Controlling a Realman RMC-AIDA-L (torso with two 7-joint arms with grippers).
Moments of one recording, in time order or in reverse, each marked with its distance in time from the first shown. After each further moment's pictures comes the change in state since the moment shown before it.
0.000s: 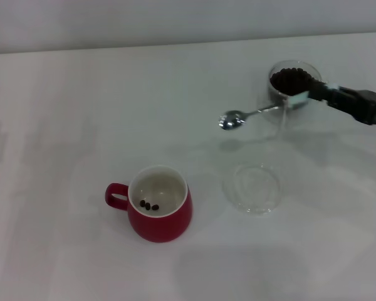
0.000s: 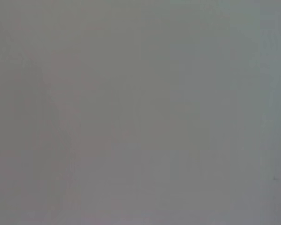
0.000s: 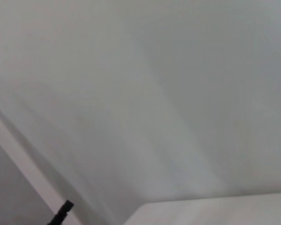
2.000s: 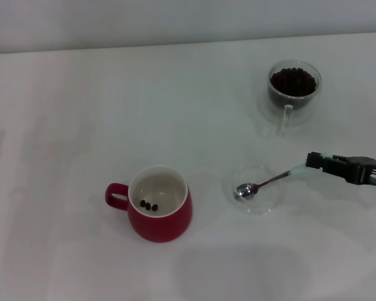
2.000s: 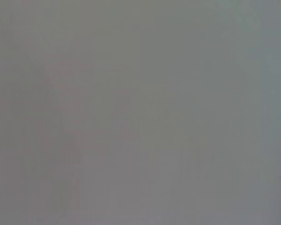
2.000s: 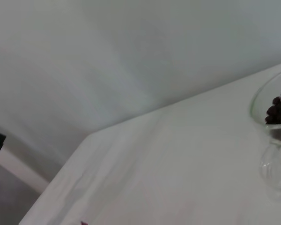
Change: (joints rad) left arm -0.014 0.000 0.000 -0.021 -0.014 -0.015 0.000; right arm -0.041 -0.011 -0.018 0.100 -0.183 0.131 0.020
